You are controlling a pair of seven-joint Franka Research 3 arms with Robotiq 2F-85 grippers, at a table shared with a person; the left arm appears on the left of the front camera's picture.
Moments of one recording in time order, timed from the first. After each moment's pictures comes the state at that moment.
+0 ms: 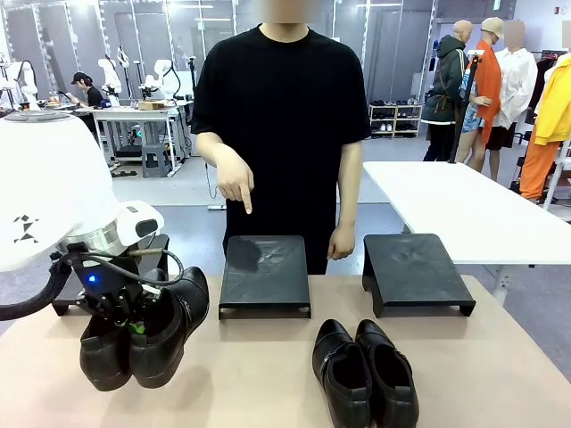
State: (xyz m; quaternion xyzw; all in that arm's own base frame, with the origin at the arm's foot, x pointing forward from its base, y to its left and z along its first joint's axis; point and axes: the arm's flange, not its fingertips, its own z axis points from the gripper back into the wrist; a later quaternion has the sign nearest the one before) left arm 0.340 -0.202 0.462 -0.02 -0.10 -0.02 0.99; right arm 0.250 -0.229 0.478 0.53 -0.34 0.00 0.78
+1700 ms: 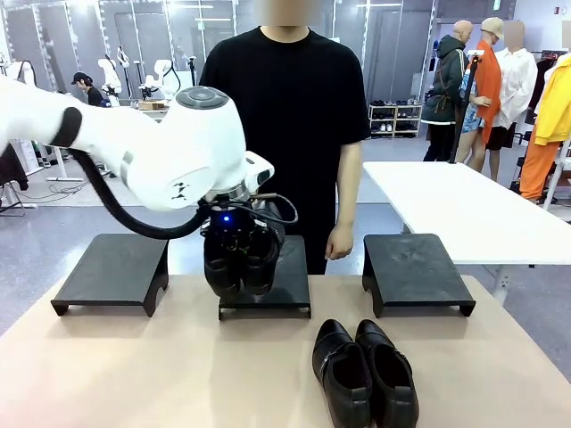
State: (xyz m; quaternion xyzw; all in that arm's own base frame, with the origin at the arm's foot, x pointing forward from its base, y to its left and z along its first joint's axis) left arm 0.498 -0.362 0.487 -0.01 -0.24 -0.02 0.97; right arm 0.250 -0.229 0.478 0.53 -0.33 0.00 0.78
